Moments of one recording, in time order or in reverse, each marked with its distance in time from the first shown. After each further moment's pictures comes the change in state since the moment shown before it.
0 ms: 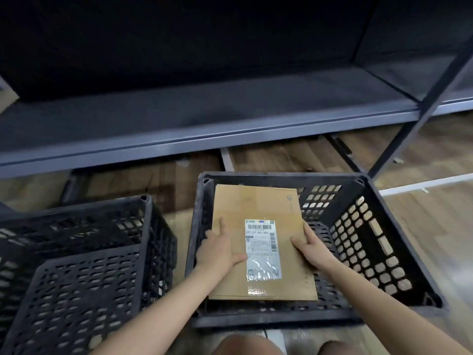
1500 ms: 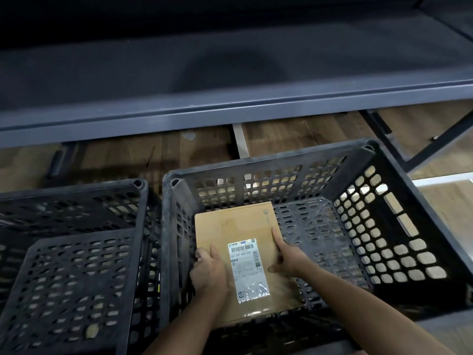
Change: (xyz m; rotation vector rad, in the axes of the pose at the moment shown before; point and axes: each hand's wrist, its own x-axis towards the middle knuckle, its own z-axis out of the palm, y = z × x) left_hand 0.068 -0.055 0.100 -0.179 0.116 -0.546; right_hand 0.088 0.046 0.087 -0.893 -0.420 0.134
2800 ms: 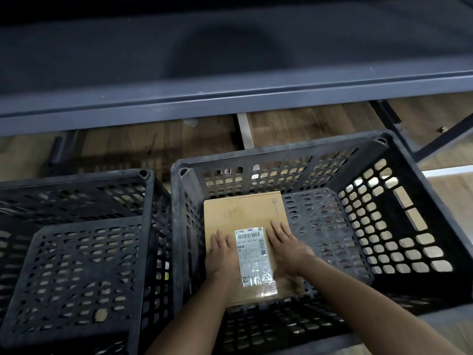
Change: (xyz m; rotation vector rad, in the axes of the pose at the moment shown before) left_hand 0.006 0.002 -0.002 0.522 -0.295 0.449; right_hand -0.003 -0.015 0.008 -0.510 0.024 -0.141
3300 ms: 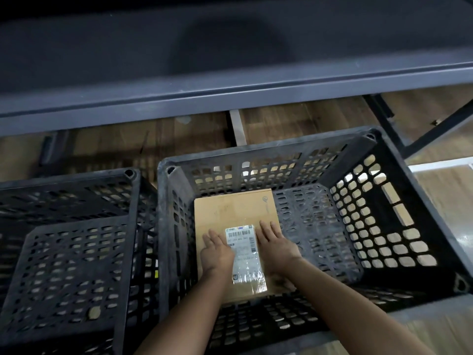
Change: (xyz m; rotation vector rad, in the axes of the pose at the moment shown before) left_hand 0.007 0.019 0.004 0.138 0.006 -0.060; right_hand 0.004 -0.004 0.011 0.028 0.035 -0.010
